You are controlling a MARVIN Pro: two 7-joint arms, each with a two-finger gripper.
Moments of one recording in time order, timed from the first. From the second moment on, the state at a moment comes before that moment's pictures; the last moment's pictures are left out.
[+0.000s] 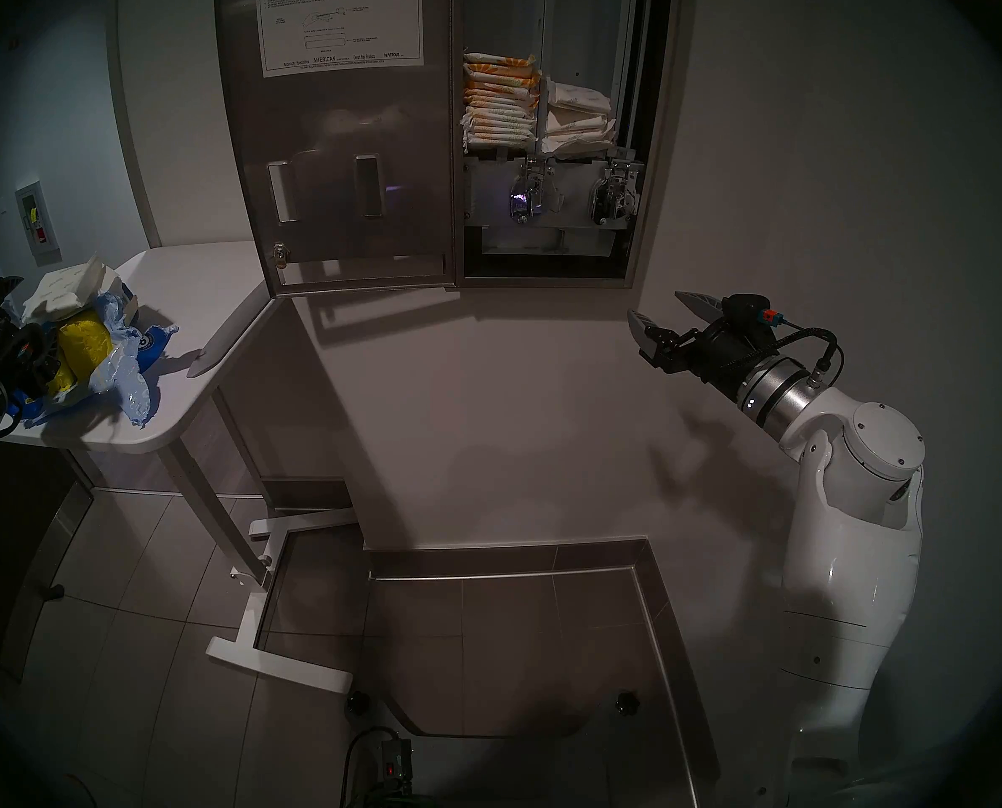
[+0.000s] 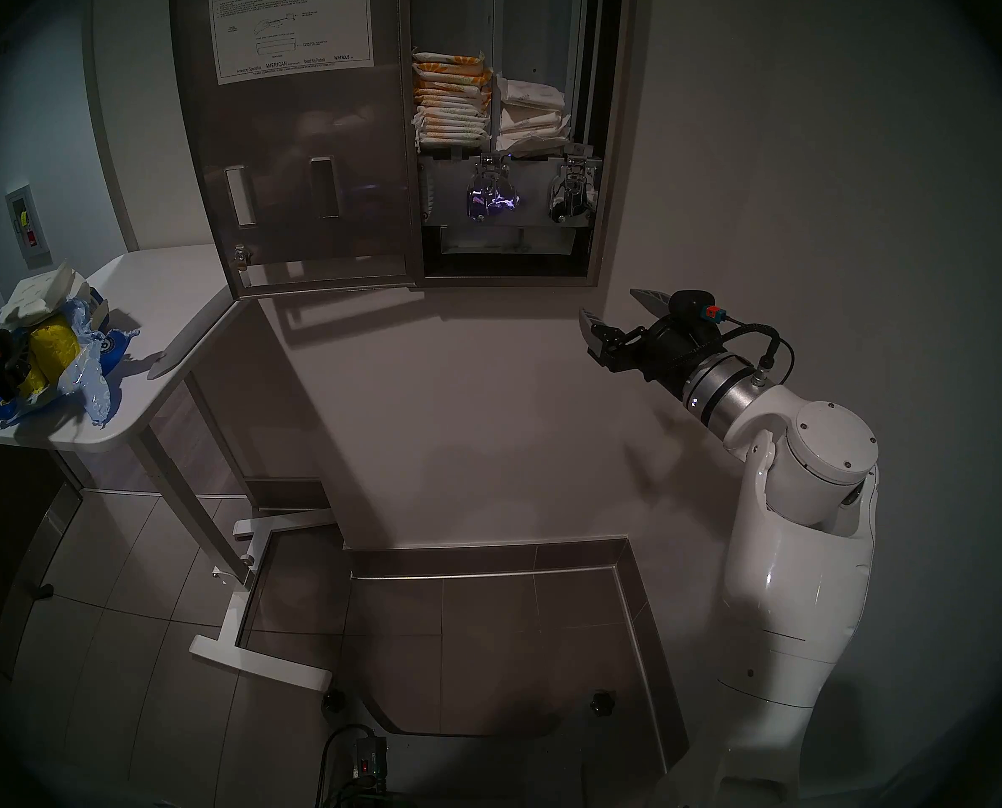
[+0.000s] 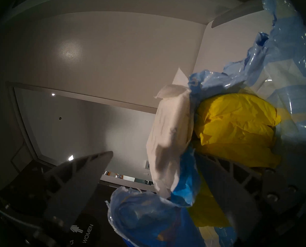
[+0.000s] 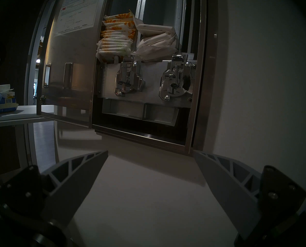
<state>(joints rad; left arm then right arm) 2.14 -0.88 -2.49 -2.03 0.47 0.14 -0.29 -1.47 -1.57 1.96 -2.01 -0.05 0.37 0.88</state>
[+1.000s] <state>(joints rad) 2.09 -0.86 -2.39 -2.06 0.50 0.18 -0.28 -1.48 -1.57 1.96 -2.01 -0.05 0.37 0.88</state>
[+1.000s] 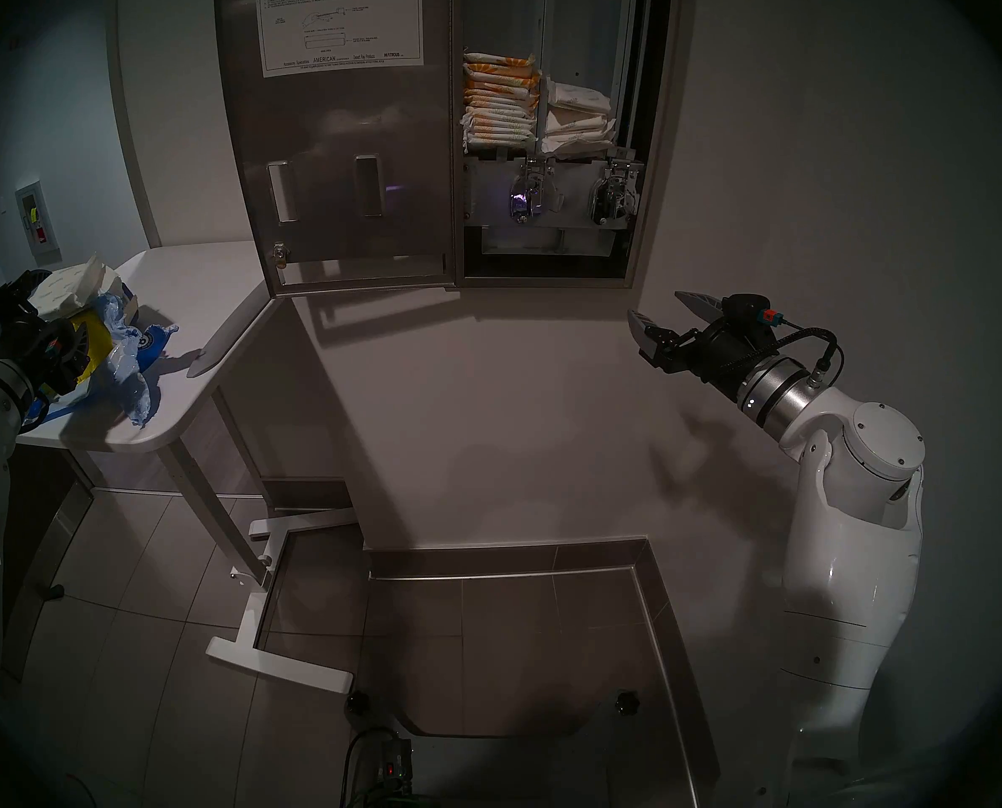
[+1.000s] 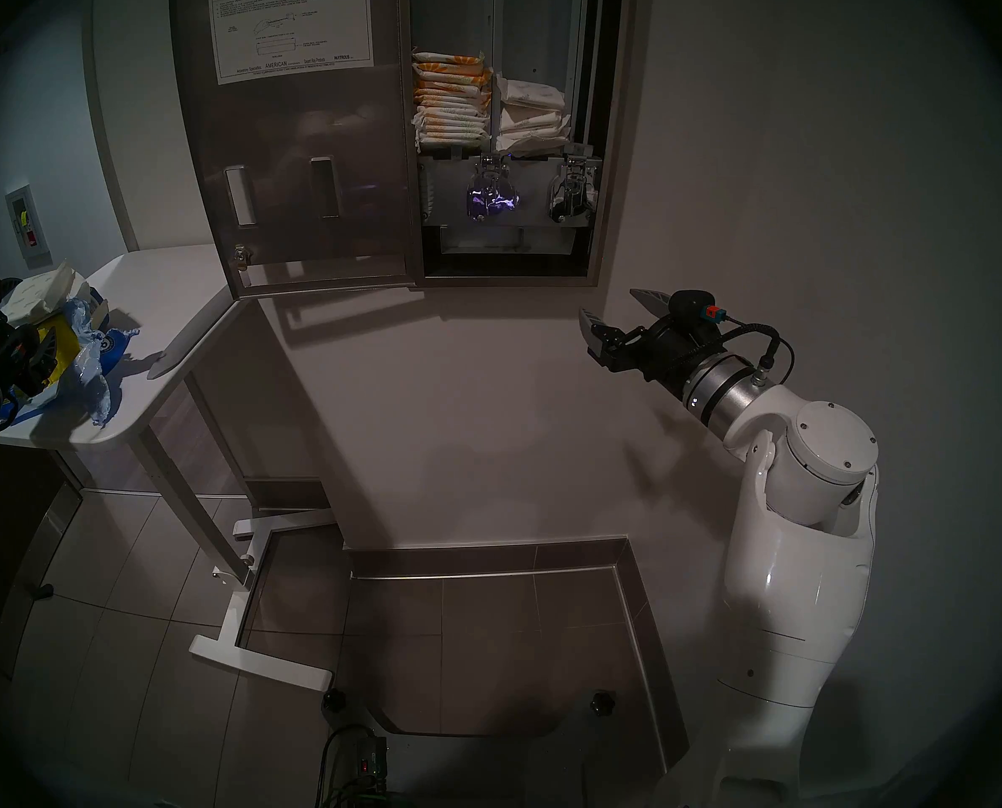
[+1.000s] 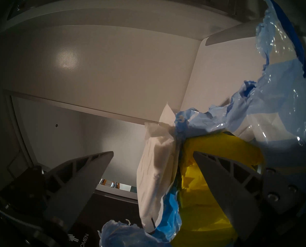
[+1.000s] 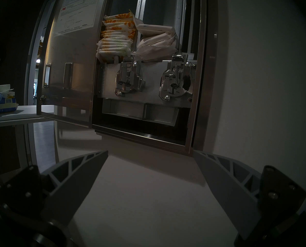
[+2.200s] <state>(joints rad) 2.06 -0.86 -2.40 -2.07 0.54 0.21 -0.25 -1.48 -1.57 1.96 -2.01 -0.05 0.37 0.88</state>
